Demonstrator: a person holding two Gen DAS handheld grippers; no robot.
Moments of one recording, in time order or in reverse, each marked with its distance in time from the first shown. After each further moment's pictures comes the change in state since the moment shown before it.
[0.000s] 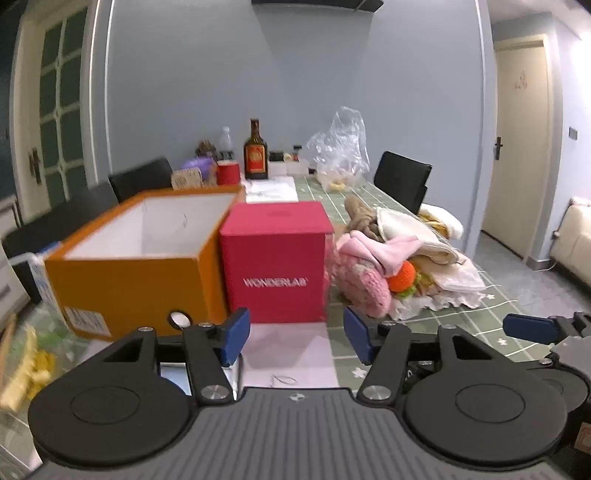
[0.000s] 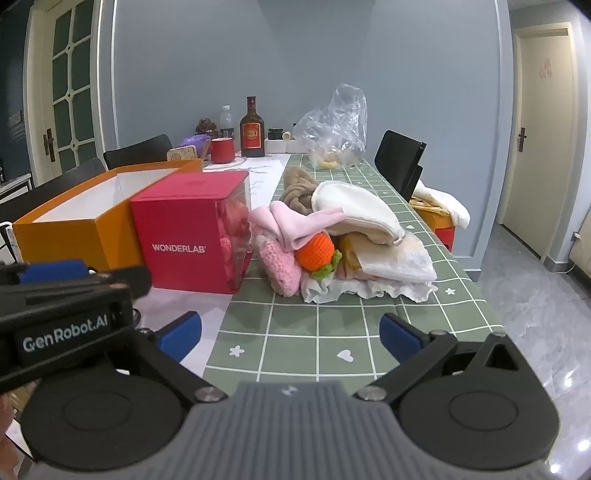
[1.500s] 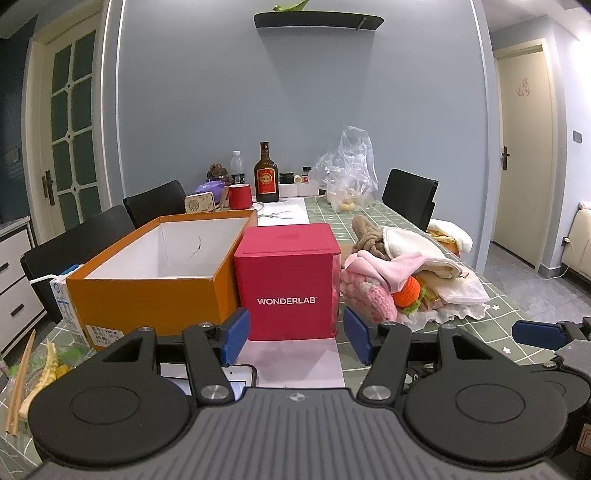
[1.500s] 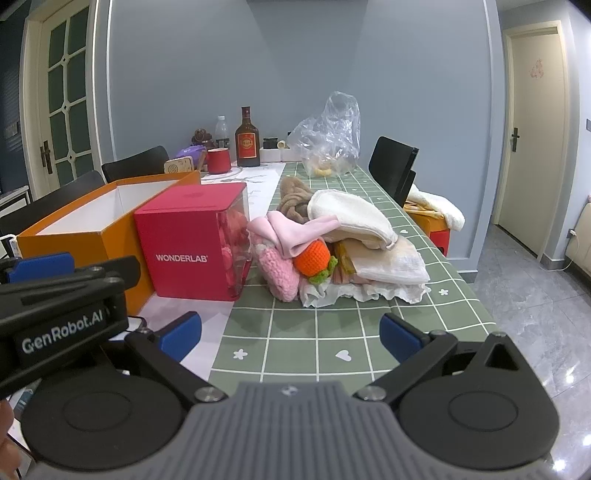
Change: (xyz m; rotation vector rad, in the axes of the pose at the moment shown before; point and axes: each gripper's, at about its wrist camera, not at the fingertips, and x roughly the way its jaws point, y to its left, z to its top) left arm -0.019 0.000 0.001 0.007 -0.059 0.033; right arm -0.015 0.001 -0.001 0.015 -0.033 -0.018
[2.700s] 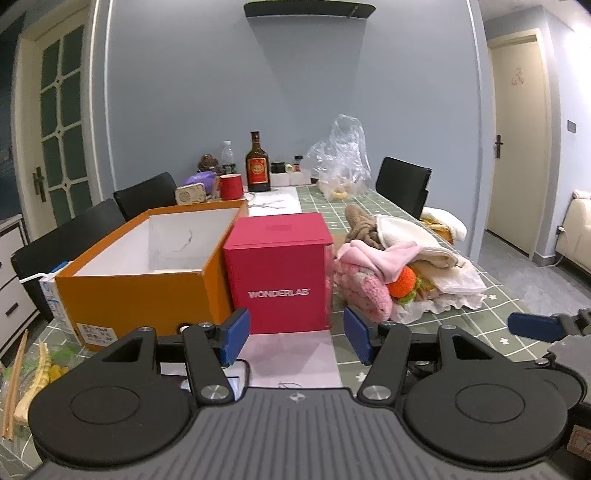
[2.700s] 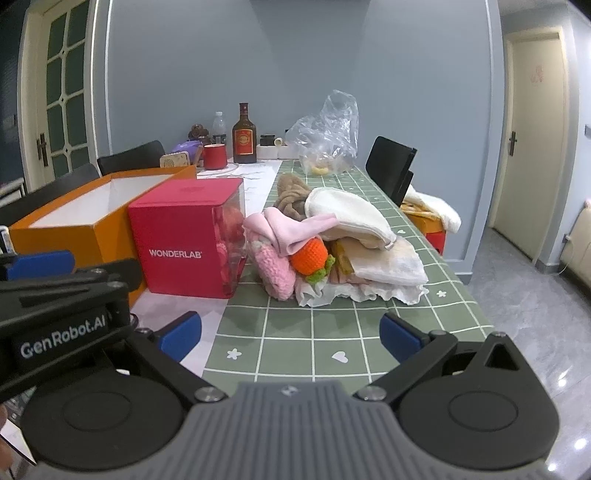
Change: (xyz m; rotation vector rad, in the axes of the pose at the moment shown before) left arm 0.008 -0.005 0.003 0.022 0.041 -0.033; right arm 0.005 -0.004 0.000 0.016 0.008 0.010
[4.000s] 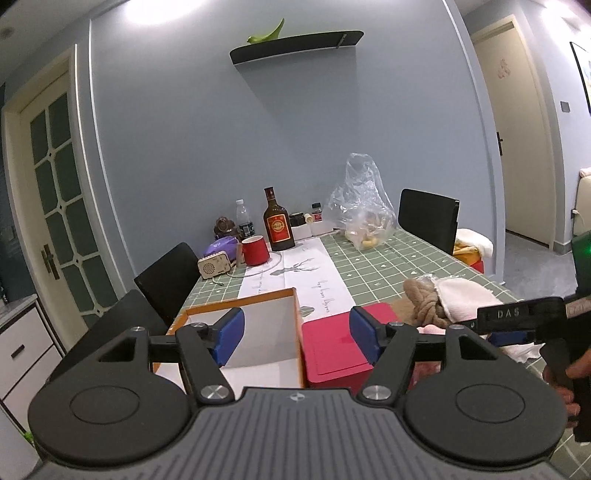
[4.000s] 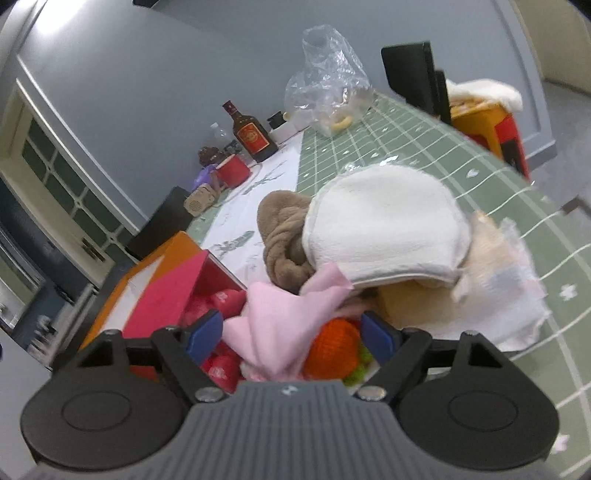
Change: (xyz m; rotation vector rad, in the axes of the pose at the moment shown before) left arm 0.020 0.051 0.088 0.175 -0.120 0.068; right arm 0.155 -0.092 0.075 0.497 0.143 0.349
